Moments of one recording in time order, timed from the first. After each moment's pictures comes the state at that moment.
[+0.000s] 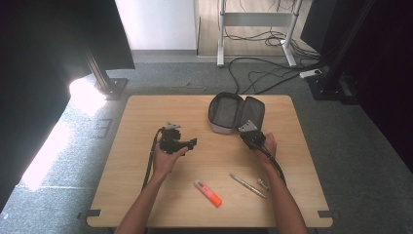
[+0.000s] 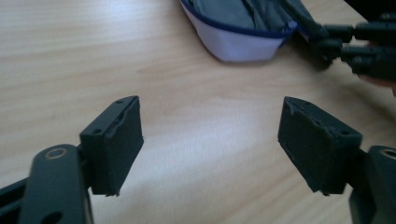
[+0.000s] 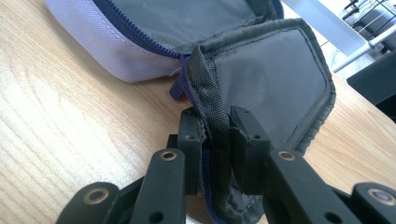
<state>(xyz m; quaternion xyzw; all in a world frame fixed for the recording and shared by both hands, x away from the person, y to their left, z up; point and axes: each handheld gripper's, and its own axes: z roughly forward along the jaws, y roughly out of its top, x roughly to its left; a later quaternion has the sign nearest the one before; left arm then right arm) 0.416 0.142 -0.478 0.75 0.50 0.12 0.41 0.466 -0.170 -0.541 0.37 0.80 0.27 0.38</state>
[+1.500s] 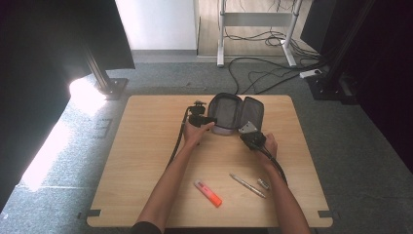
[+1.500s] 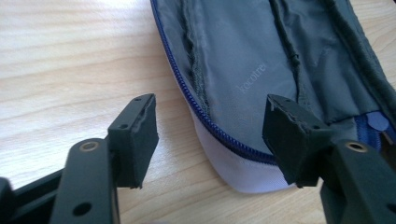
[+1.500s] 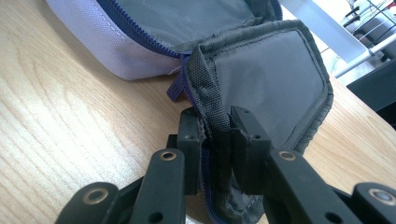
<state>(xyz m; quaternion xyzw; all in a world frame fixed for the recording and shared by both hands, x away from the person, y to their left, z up) 0.556 0.057 -0.520 0.74 0.56 0.06 0.36 0.463 -0.172 -0.543 0.36 0.81 0.26 0.39</state>
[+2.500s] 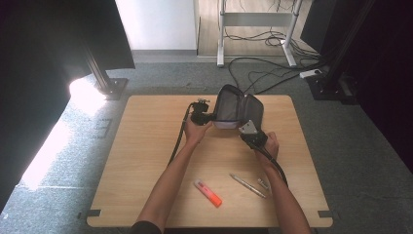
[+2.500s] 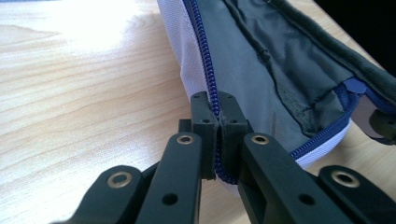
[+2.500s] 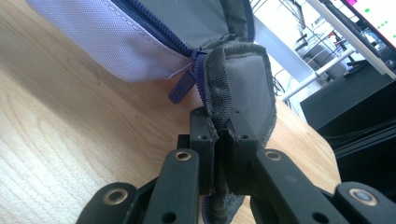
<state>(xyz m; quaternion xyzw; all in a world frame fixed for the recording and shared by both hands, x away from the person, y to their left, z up) 0.541 0.053 -0.489 0.77 0.48 0.08 0.42 0.449 -0.168 -0.521 0.35 0.77 0.26 0.47</state>
